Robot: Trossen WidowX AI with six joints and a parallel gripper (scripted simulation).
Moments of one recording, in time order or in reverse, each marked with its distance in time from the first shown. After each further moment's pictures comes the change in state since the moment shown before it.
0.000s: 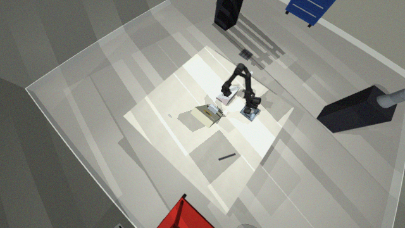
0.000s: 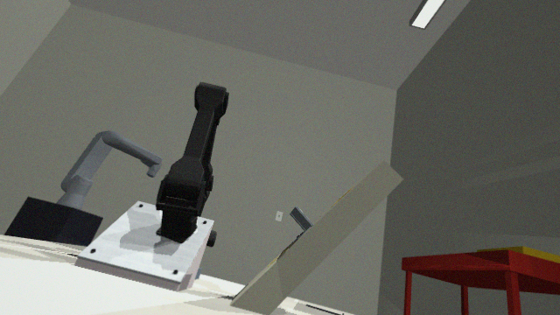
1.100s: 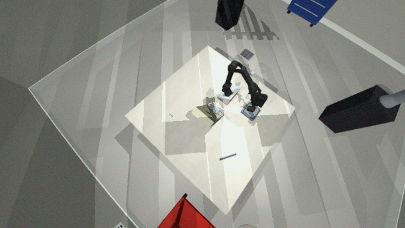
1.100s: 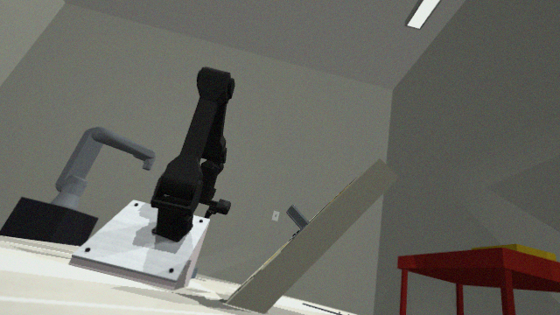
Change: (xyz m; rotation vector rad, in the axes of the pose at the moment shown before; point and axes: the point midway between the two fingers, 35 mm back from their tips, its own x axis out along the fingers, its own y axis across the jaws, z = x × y) arm -0.088 -0.029 0.055 0.130 -0.024 -0.061
